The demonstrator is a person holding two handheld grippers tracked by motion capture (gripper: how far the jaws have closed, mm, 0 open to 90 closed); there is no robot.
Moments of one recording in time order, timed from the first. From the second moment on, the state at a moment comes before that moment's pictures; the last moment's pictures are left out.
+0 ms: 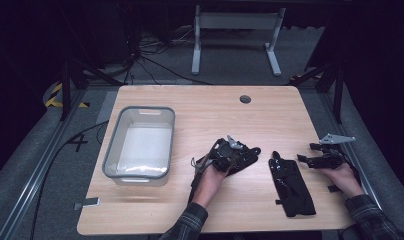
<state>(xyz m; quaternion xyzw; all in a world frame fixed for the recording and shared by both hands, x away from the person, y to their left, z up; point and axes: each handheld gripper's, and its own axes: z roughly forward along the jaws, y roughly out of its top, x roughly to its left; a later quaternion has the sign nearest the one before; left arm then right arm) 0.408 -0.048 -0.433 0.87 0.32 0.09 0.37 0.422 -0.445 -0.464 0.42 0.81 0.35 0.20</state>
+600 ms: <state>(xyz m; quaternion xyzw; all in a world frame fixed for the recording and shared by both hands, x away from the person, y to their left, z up) 0.430 -0.006 -0.445 0.86 0.38 0.12 0.33 0.422 -0.445 -0.464 0.42 0.81 0.35 0.20</state>
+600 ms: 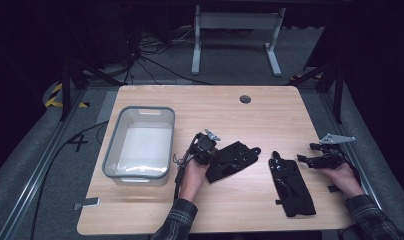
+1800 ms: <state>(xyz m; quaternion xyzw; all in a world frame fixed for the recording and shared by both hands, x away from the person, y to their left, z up) 0.338 -0.030 -0.446 0.90 0.28 0.06 0.32 0.419 -0.443 -0.462 0.40 0.82 0.35 0.21</state>
